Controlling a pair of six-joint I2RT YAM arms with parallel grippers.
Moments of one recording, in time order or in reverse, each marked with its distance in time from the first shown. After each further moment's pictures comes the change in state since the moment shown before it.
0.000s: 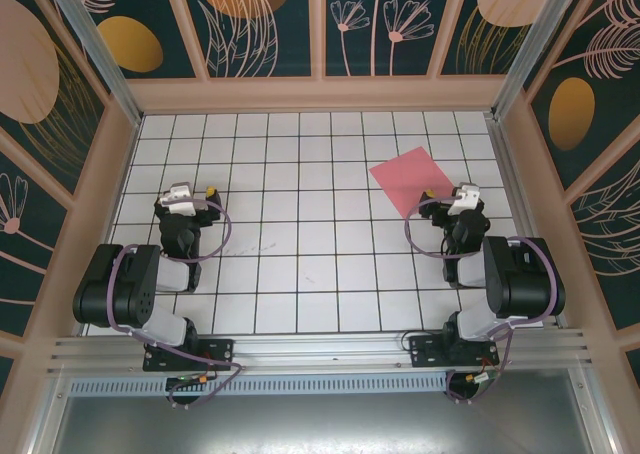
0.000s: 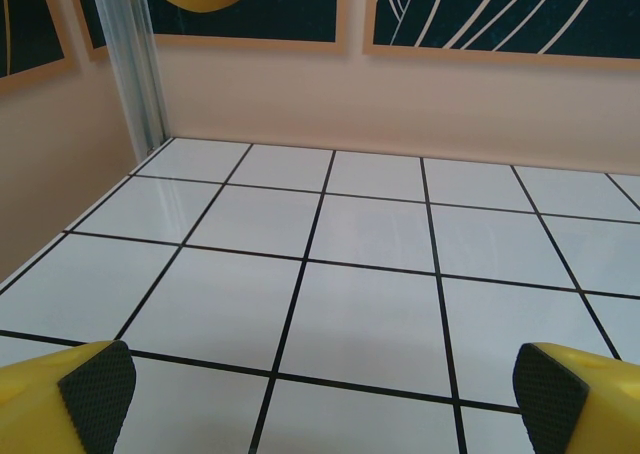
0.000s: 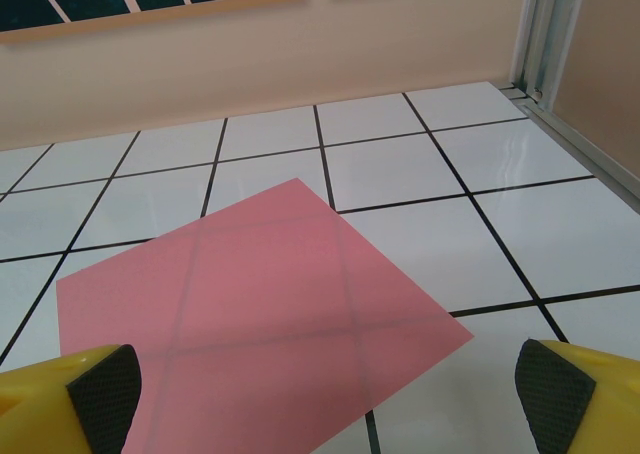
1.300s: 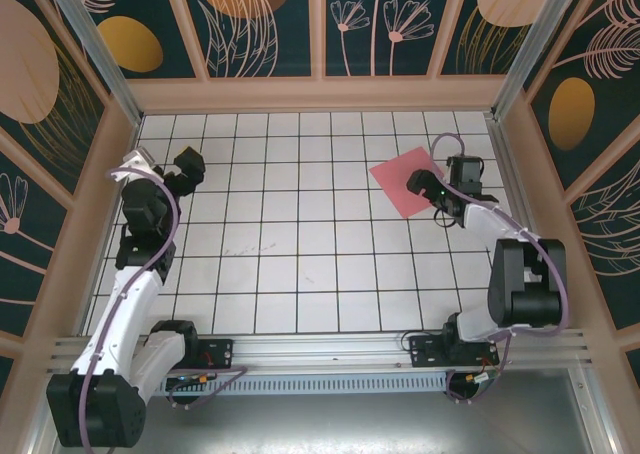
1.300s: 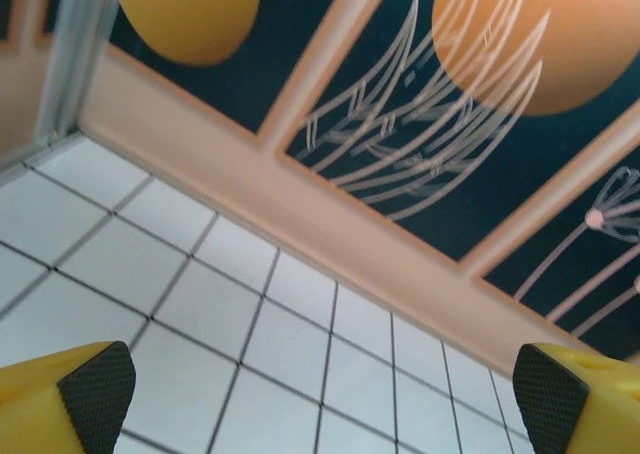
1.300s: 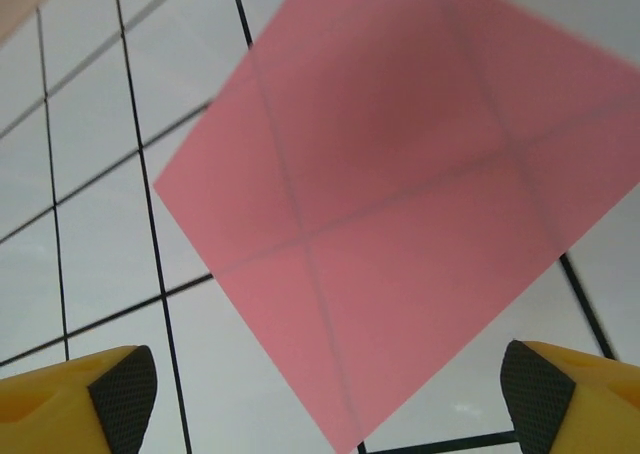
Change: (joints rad) left arm 0.000 -0.641 0.437 -1.104 0.116 -0.545; right arm 0.042 -0.031 0.605 -1.268 -0.225 0.394
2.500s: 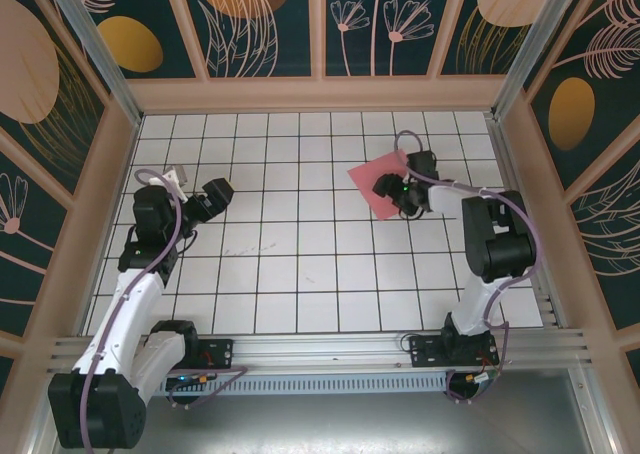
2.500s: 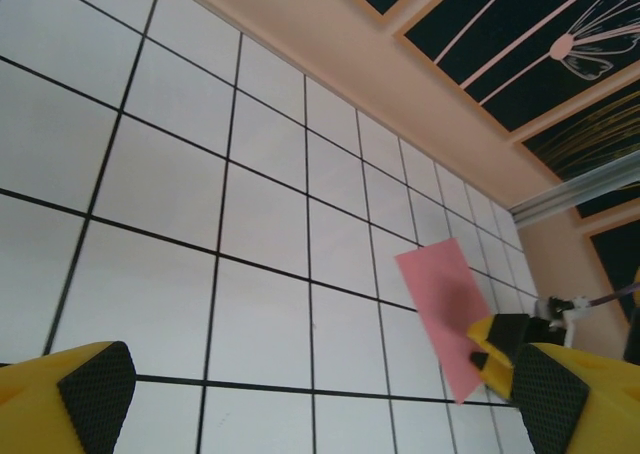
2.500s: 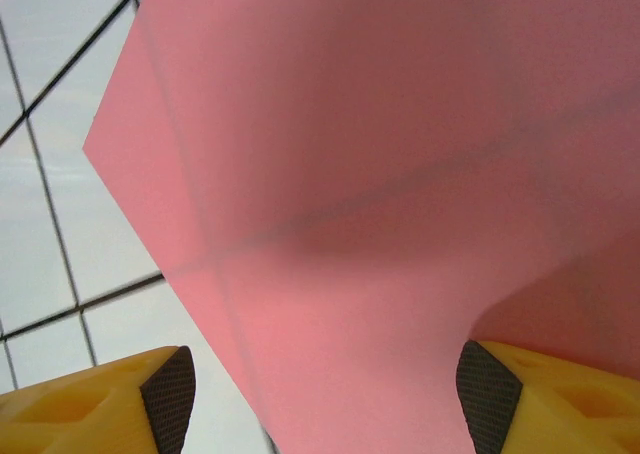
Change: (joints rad) left arm 0.000 -0.005 -0.068 -0.187 0.428 -0.064; right arm 0.232 0.291 0.132 0.028 -0.021 0.239
